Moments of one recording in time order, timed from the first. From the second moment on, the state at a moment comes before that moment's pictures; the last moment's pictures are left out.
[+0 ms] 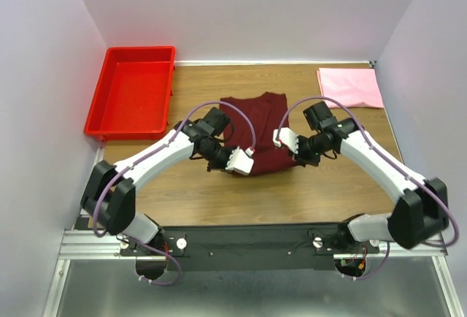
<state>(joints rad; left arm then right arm) -0.64 1.54 1.14 -0.82 0.61 1.19 0.40 1.38 1.04 -0.88 -0.35 -0.97</state>
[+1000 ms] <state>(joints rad) -0.36 2.18 1.72 -0.90 0.69 1.14 0.29 2.16 1.68 -0.97 -0.46 -0.94</state>
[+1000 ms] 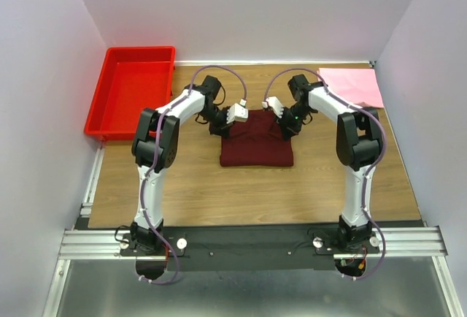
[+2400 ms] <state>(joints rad) -0.66 1.87 1.30 -0.78 0.81 1.16 0.35 2.14 1.61 -0.86 -0.93 -0.26</state>
